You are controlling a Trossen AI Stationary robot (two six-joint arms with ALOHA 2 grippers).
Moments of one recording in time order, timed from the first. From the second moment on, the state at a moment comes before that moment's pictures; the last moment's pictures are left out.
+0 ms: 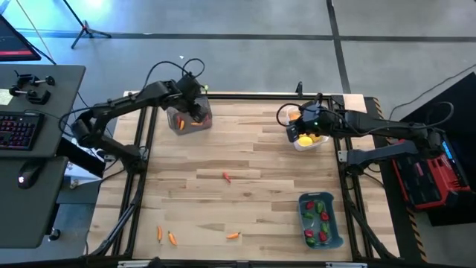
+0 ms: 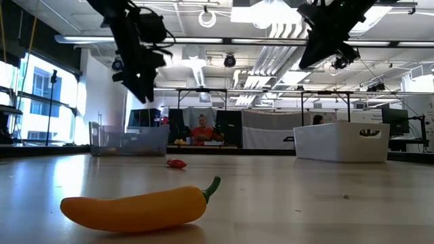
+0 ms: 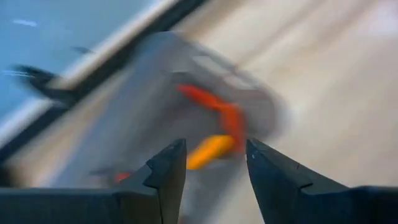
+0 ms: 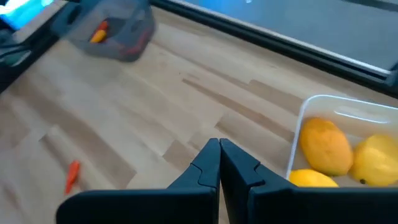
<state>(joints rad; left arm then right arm) 0.65 1.43 1.14 -0.83 -0.16 -0.17 -0.20 1.05 0.96 -0.70 0.35 0.66</state>
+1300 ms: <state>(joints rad) -0.12 1.04 0.74 -0.15 -0.44 -0.77 0.29 1.29 0.96 -0.46 0.52 0.69</state>
